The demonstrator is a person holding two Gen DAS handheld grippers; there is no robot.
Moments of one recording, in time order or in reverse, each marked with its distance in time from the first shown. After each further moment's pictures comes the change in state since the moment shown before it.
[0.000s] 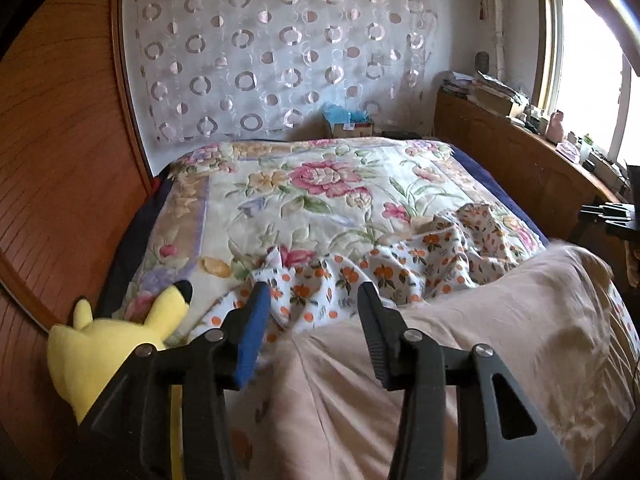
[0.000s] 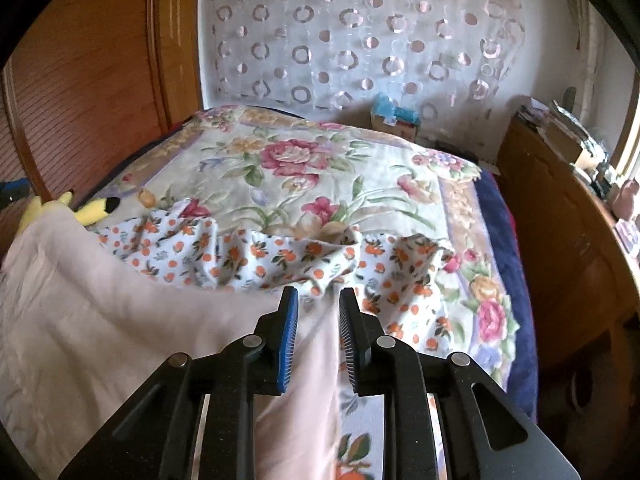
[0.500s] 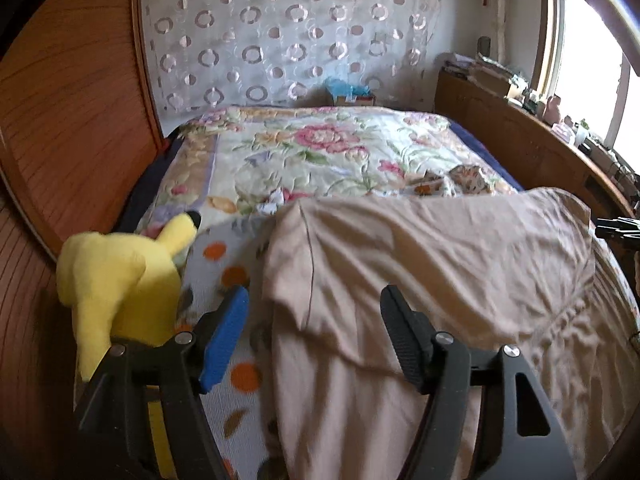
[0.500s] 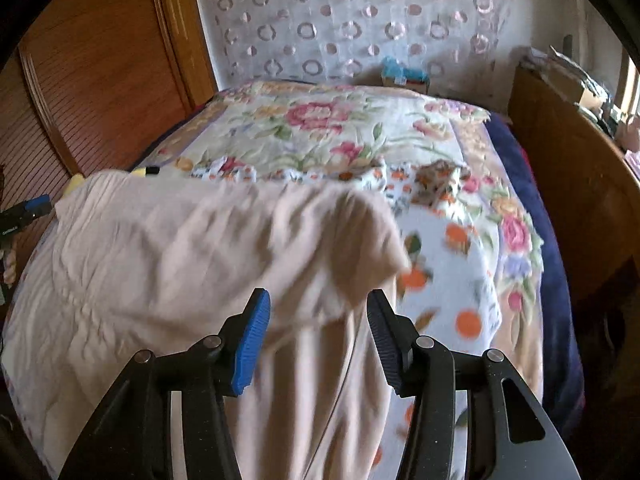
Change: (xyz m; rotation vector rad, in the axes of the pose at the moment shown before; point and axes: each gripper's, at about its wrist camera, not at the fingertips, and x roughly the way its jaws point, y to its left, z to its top) left arm -0.046 -0.009 -0.095 -0.025 0.082 0.010; right arm -0.103 0.009 -0.108 0.107 0.075 0.099
